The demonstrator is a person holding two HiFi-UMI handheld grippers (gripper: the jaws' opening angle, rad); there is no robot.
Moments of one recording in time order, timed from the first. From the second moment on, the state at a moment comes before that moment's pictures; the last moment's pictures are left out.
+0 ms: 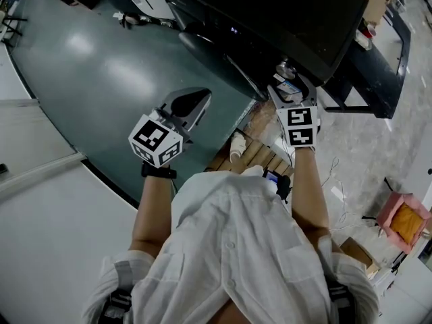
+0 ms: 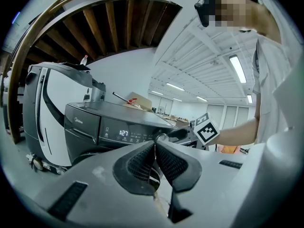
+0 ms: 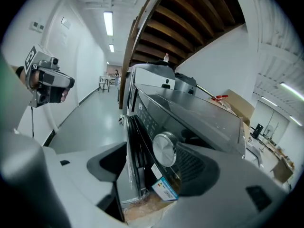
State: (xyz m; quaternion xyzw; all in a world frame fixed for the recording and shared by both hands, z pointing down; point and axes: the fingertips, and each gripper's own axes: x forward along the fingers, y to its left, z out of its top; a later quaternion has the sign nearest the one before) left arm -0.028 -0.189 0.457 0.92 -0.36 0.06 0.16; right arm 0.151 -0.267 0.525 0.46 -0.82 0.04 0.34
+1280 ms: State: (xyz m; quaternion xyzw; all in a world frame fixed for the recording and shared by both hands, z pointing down) left arm -0.162 -0.135 0.384 0.86 -0.50 0.03 0.08; right arm 0.180 -0.196 0.415 0.46 -0.88 0.07 0.13
